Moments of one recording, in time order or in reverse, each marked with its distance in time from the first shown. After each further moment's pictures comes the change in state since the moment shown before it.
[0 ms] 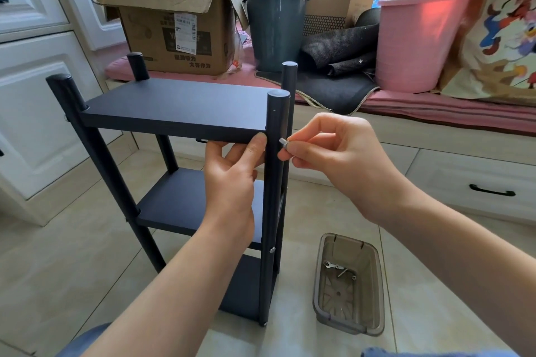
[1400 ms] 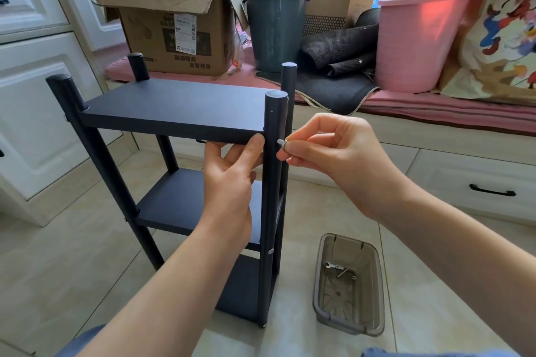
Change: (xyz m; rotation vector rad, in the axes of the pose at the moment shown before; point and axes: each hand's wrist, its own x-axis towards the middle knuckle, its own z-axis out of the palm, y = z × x) left_hand 0.002 -0.001 -0.002 0.013 -0.010 -0.010; right_hand 0.006 0.007 -0.006 0.112 -0.039 0.018
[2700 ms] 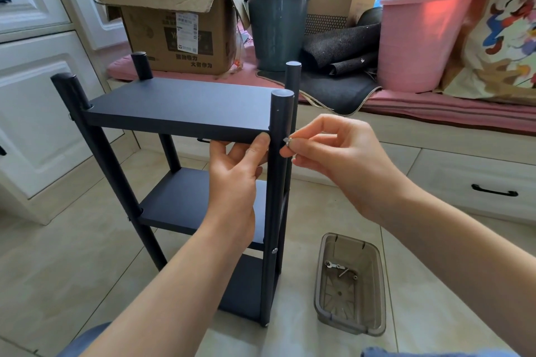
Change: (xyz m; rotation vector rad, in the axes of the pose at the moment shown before) left_hand 0.001 -0.001 0.000 -0.006 -0.035 0.022; right_hand -0.001 0.001 0.005 -0.036 0.043 0.045
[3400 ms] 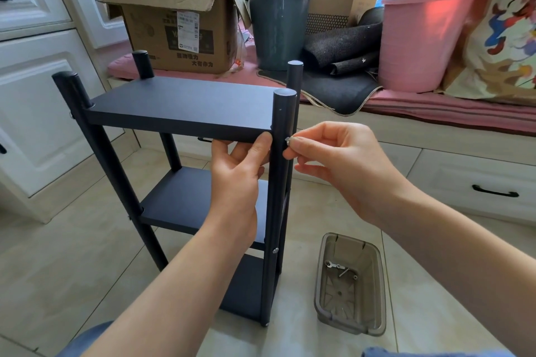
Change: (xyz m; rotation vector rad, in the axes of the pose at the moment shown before) left_hand -0.001 0.001 0.000 0.009 -0.014 -0.005; right_hand -0.003 -0.003 0.005 0.022 0.051 0.090
